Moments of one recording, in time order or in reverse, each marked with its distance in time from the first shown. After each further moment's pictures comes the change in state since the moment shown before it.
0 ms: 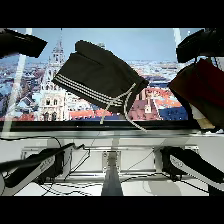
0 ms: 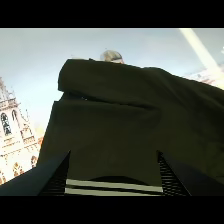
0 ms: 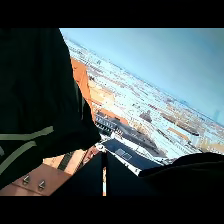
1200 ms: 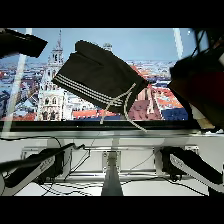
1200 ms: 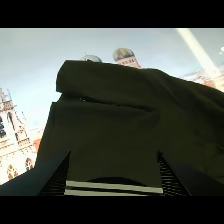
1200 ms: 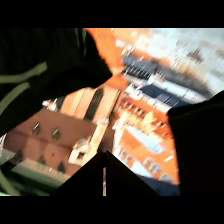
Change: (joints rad) left arm 0.000 0.000 0.000 -0.009 0.000 0.000; right arm -0.132 0.024 -0.414 0.112 -0.014 -0.007
